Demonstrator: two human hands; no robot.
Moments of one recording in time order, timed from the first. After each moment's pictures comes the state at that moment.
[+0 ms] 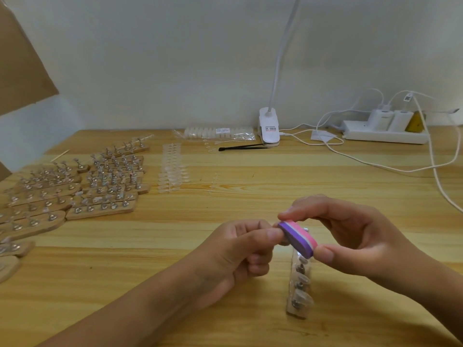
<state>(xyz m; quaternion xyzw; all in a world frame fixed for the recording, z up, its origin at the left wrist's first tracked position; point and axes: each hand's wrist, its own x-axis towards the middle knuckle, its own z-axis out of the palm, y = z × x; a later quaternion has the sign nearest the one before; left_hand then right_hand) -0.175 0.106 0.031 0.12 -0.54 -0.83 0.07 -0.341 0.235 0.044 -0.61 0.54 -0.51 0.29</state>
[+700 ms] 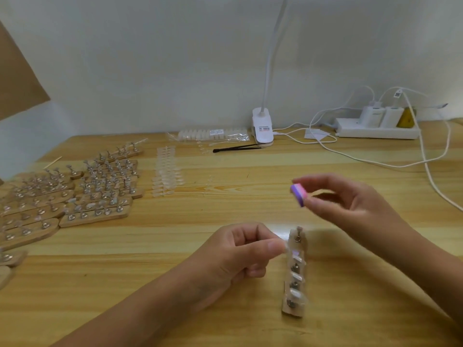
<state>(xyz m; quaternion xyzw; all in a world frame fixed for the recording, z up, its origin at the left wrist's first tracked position) -0.177 0.102 0.024 0.10 -0.60 -0.79 0.07 -0.369 0.230 0.041 -0.53 0.66 -0.51 0.19</state>
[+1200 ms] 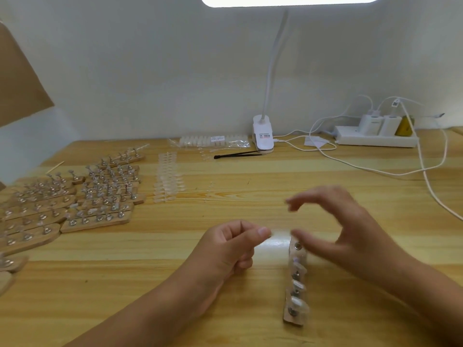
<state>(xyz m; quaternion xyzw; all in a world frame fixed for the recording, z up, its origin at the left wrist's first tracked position) -0.176 0.097 0.021 0.21 -0.60 -0.76 0.16 -0.359 0.228 0.033 -0.65 0.67 -0.36 -0.04</state>
